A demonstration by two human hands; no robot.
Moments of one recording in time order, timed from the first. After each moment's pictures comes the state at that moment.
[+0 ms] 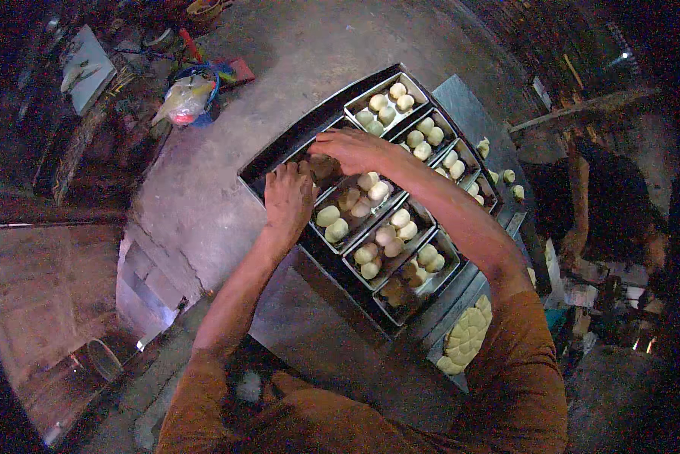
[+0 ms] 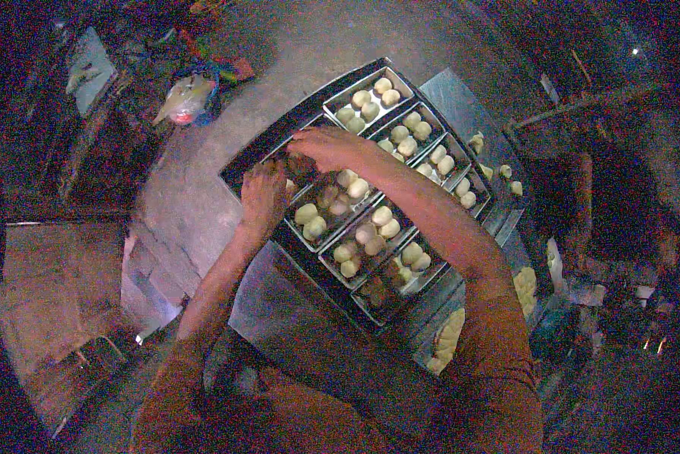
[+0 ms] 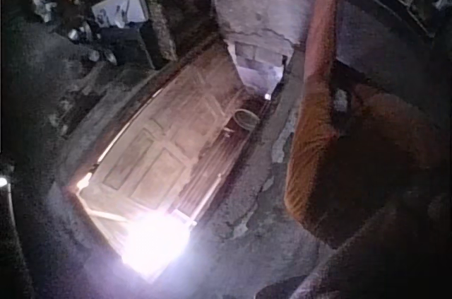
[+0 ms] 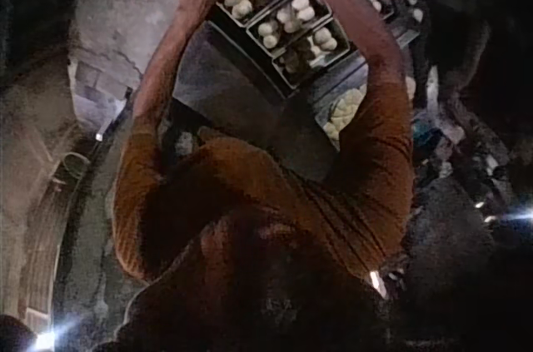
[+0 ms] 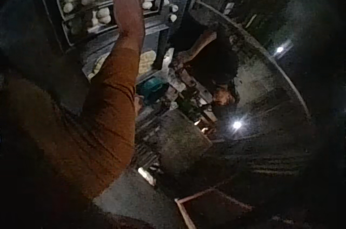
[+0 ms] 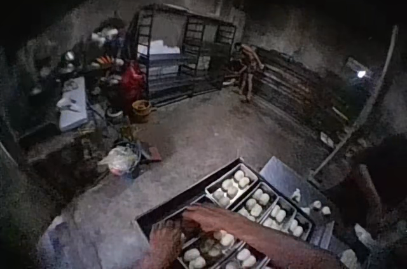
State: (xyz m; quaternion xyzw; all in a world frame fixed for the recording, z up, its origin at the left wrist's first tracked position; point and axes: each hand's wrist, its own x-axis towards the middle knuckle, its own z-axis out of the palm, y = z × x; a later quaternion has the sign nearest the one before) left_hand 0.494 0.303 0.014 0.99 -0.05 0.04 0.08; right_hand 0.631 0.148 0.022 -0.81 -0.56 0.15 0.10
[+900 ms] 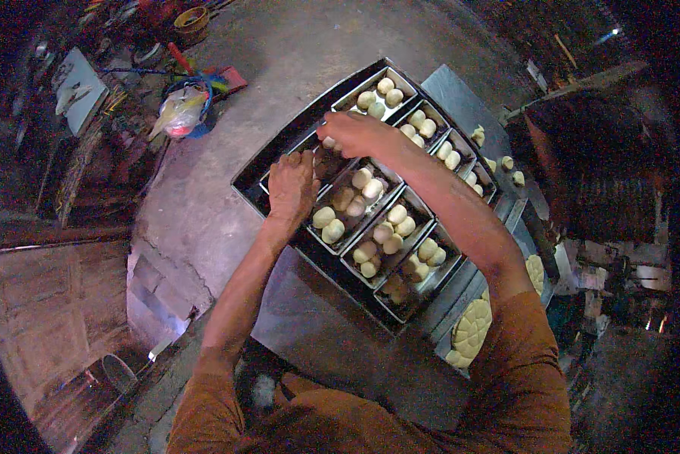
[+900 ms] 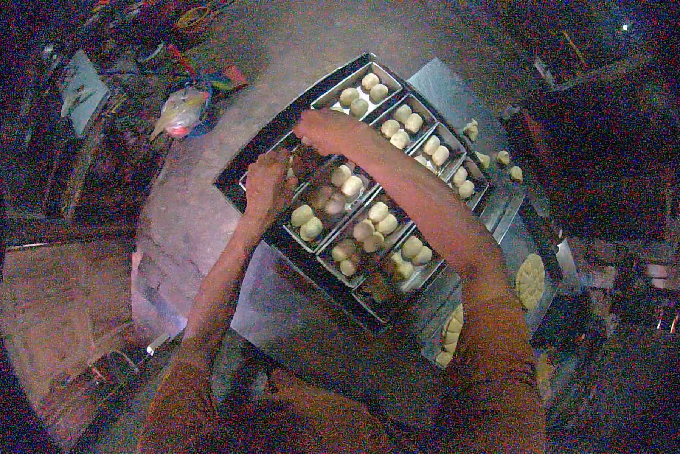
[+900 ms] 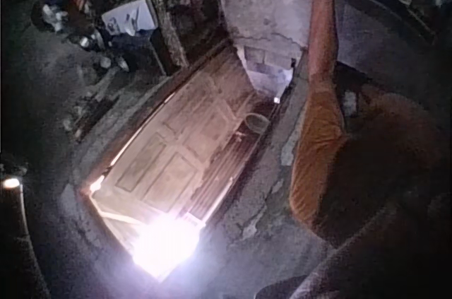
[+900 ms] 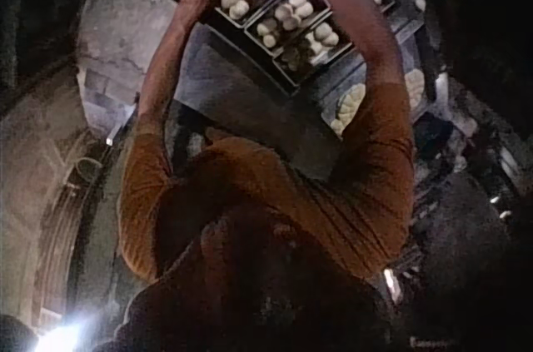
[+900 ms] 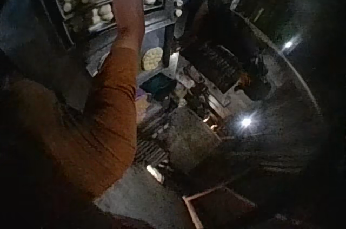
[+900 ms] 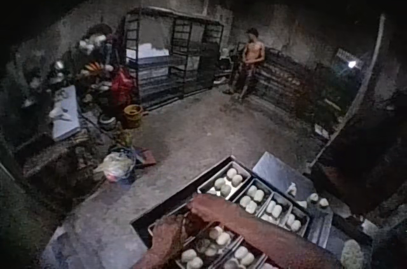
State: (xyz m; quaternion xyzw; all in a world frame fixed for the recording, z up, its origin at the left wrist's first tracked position) left_hand 0.519 0.302 0.008 0.97 -0.11 0.06 0.20; right_hand 0.640 0.139 0.058 -0.87 -0.48 0.15 0.03
